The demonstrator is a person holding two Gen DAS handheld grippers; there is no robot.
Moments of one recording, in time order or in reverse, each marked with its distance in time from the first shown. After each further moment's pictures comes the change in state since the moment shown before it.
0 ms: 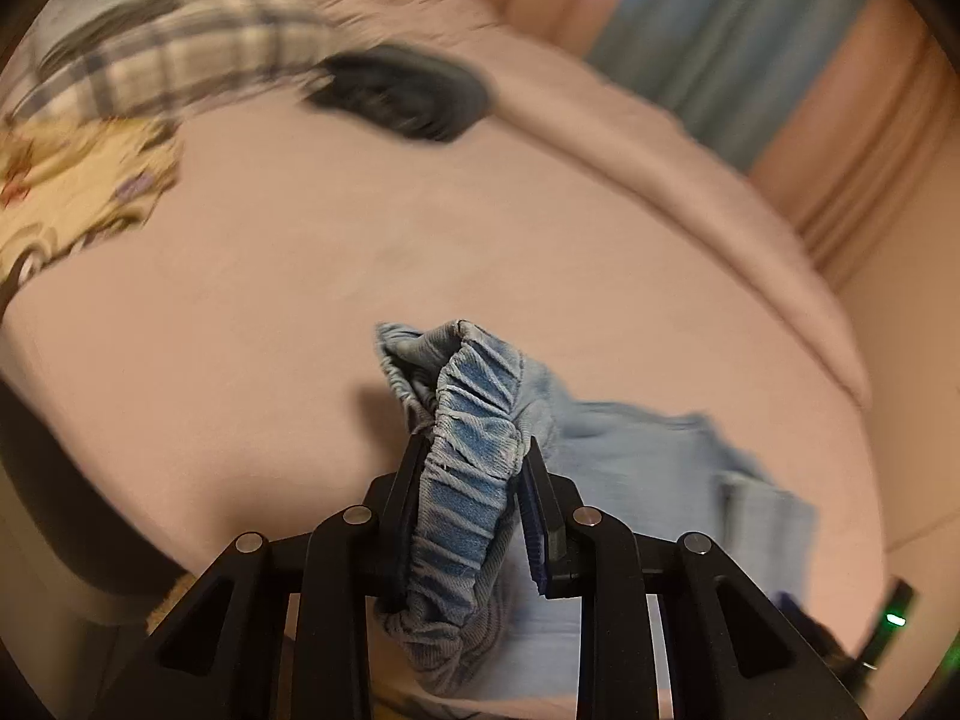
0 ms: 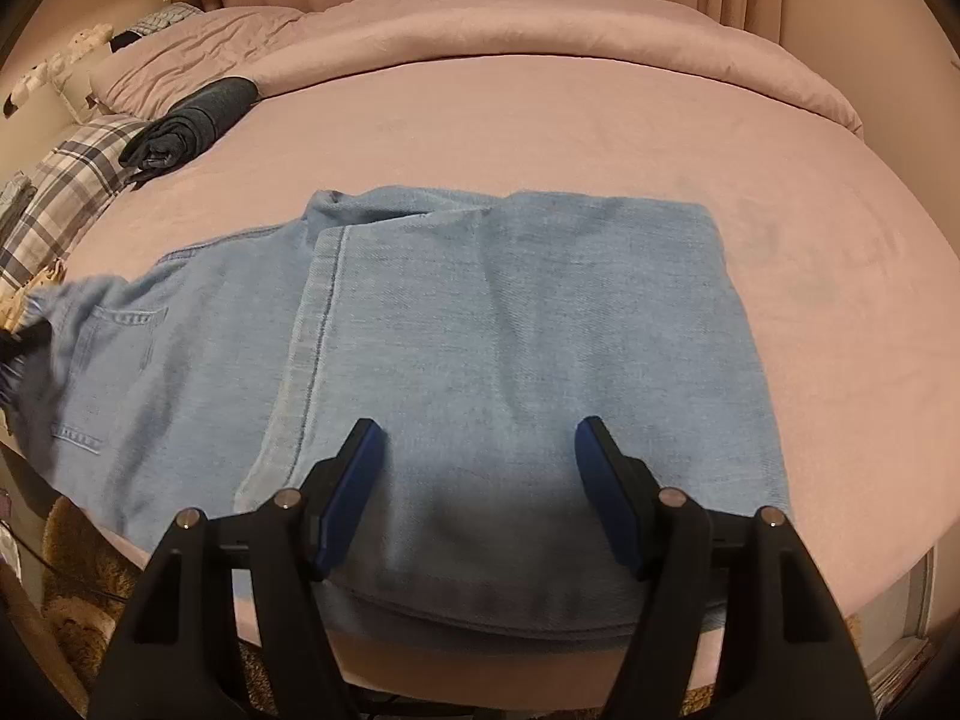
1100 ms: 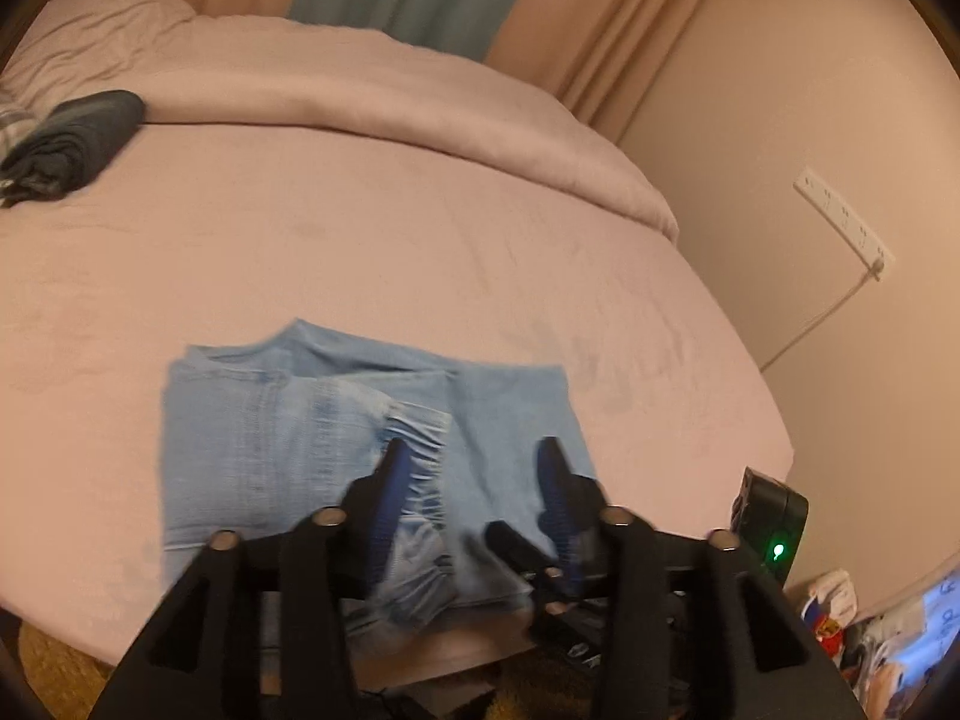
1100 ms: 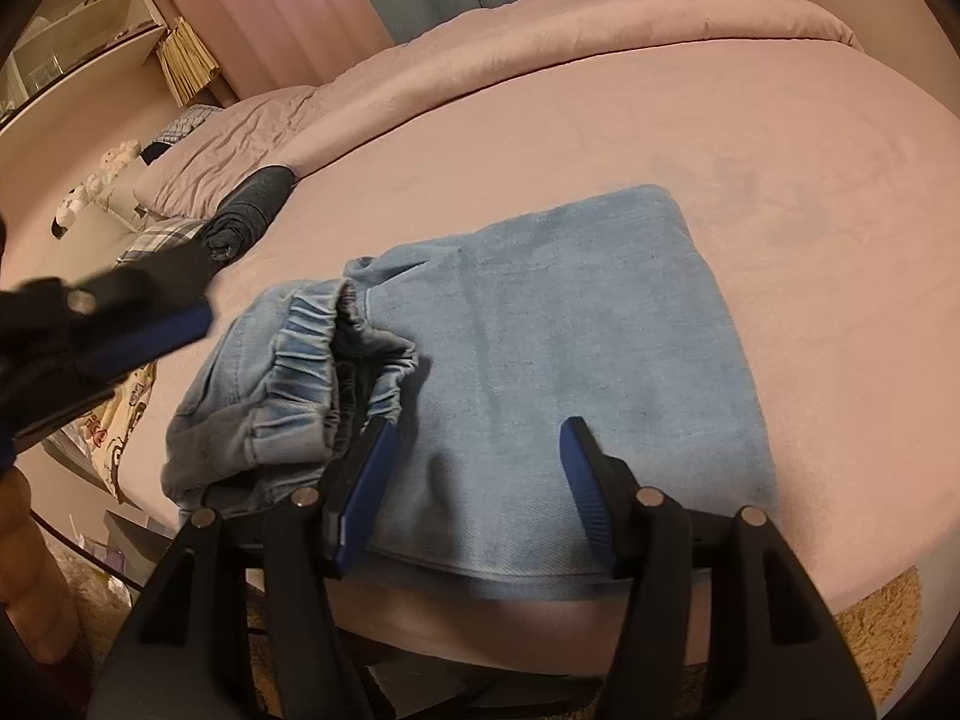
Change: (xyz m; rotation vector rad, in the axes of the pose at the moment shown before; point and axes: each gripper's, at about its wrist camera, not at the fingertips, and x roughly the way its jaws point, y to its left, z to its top) left arm 0.009 -0.194 -0.057 0.365 0.169 -0.352; right arm -0.028 -0.049 -0.013 0.206 -0.061 0.267
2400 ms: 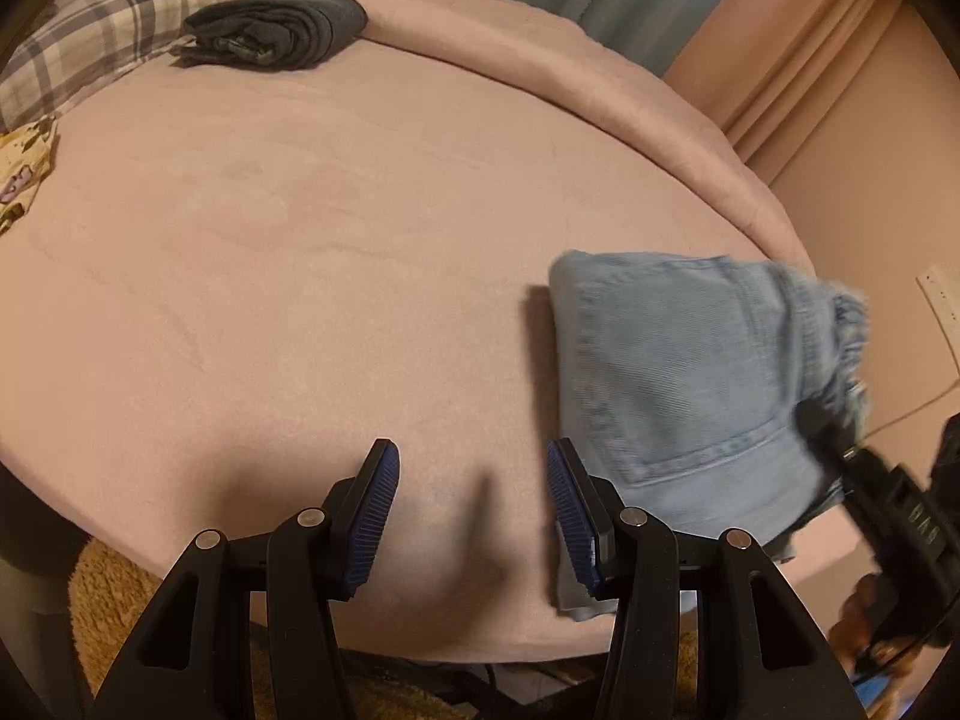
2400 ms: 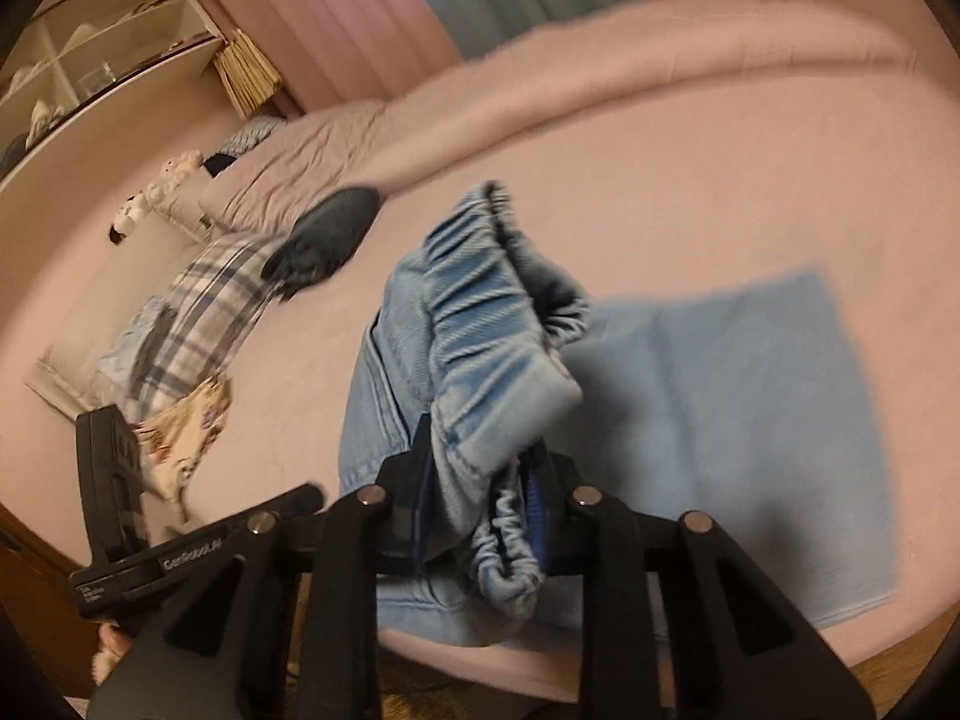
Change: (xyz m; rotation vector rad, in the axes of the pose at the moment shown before) left arm -0.025 0.145 -0.042 -0.258 0.020 0.217; right arm 0.000 0.082 0.034 -0.054 -0.066 0.122
